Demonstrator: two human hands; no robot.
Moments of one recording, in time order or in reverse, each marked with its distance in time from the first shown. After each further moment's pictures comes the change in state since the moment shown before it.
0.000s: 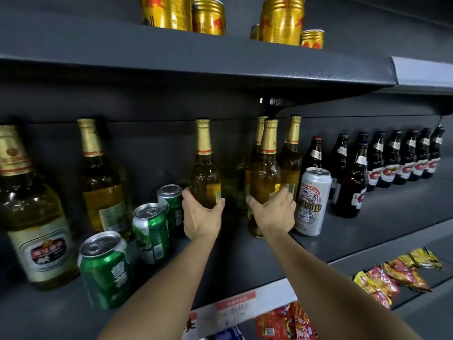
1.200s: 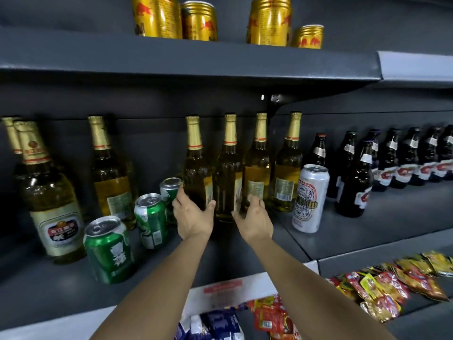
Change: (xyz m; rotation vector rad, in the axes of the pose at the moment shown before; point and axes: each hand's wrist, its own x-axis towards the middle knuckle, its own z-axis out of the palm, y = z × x) left_hand -0.023 0.001 -0.014 0.165 0.061 0.010; right_hand -0.023 0.019 0.012 0.008 -0.365 -0.271
